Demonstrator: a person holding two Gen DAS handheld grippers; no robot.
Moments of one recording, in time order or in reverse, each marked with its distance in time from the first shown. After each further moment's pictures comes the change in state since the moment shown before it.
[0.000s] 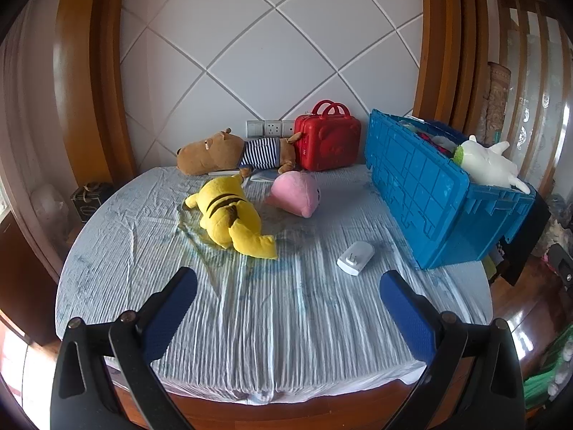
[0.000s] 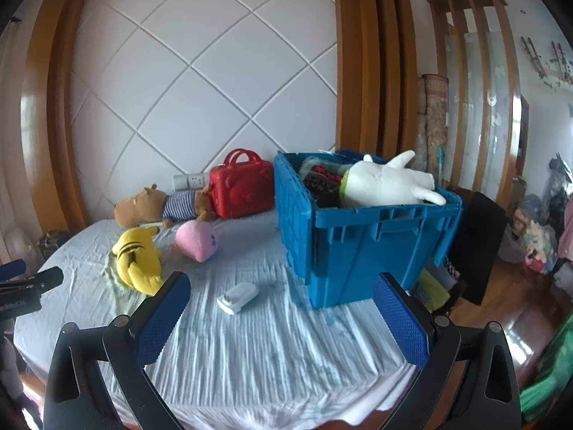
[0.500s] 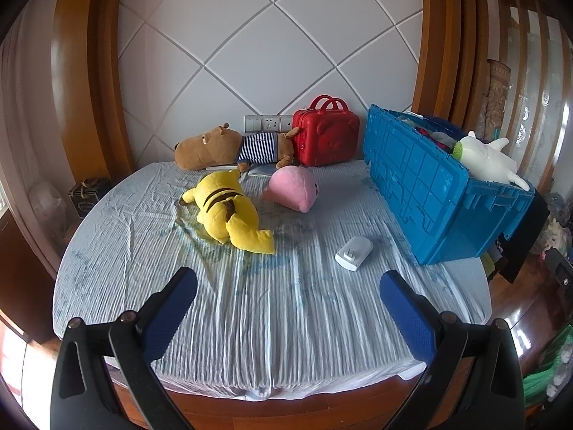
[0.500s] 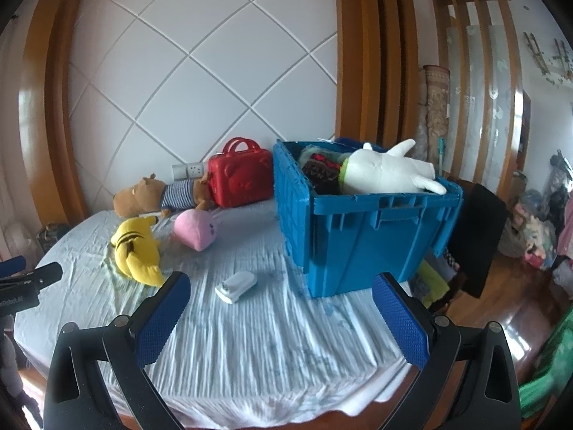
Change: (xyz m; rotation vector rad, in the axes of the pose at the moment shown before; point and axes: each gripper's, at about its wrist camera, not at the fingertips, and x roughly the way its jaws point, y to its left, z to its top) left arm 0.003 -0.001 -0.004 -0.002 0.013 -0.009; right arm 0.004 -0.002 -0.007 -0.002 0.038 -0.004
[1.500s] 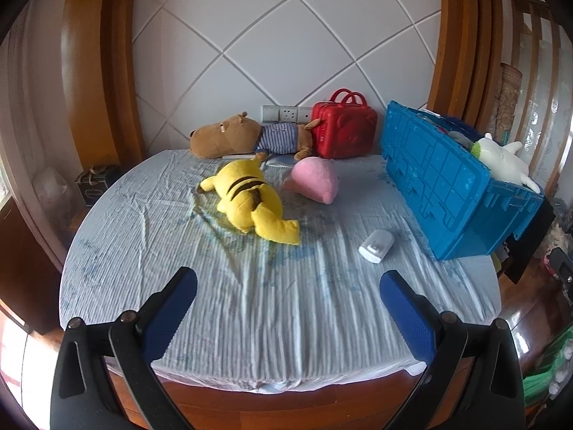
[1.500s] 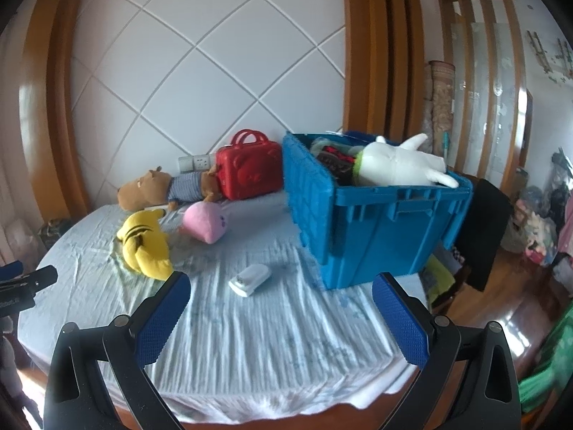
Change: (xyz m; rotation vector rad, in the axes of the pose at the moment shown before) left arm 0.006 0.069 -0.008 -0.034 0.033 0.018; right arm 0.006 0.048 -0.001 -0.001 0.034 0.013
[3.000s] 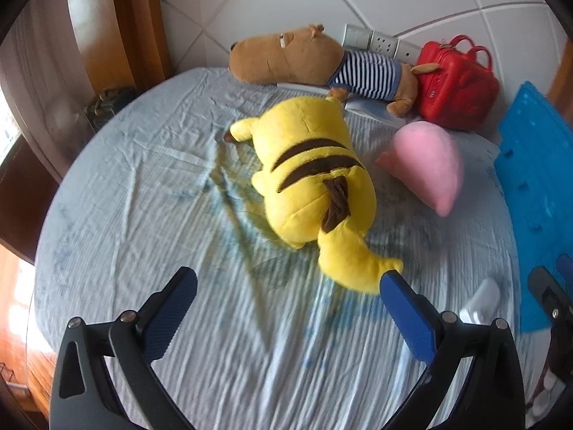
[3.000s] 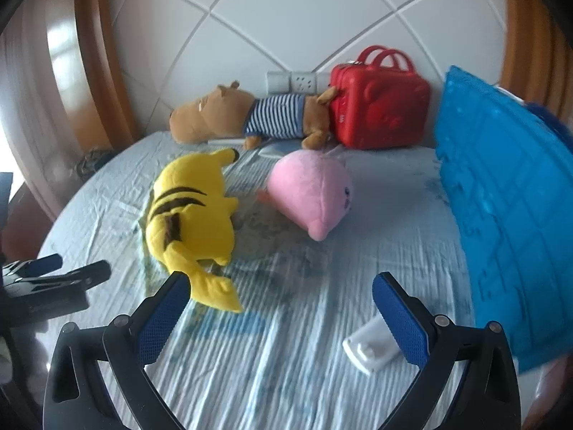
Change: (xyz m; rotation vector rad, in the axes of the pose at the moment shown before) left arm 0.316 0.073 0.075 -0.207 0.326 0.197; right arm 0.346 0.174 0.043 -0.207 0.326 0.337
